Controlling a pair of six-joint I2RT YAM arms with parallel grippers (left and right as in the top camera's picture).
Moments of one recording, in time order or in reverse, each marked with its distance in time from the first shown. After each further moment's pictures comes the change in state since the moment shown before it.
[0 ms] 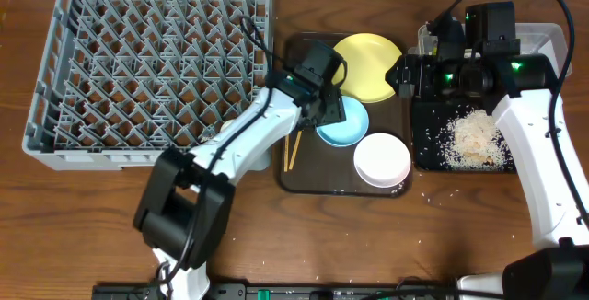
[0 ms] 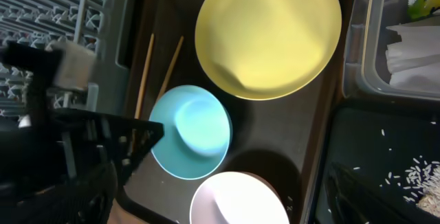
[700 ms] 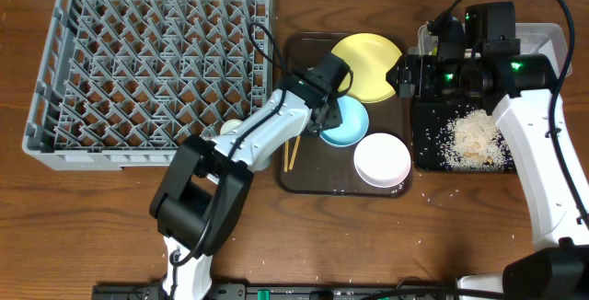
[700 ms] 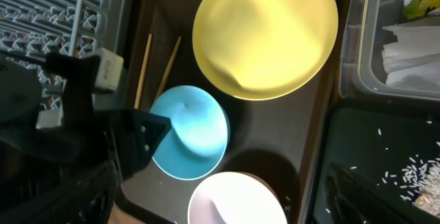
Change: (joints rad) left arm -0.027 0.086 -0.012 0.040 -0.076 -0.093; right arm 0.000 0.000 0.000 0.000 0.008 0.000
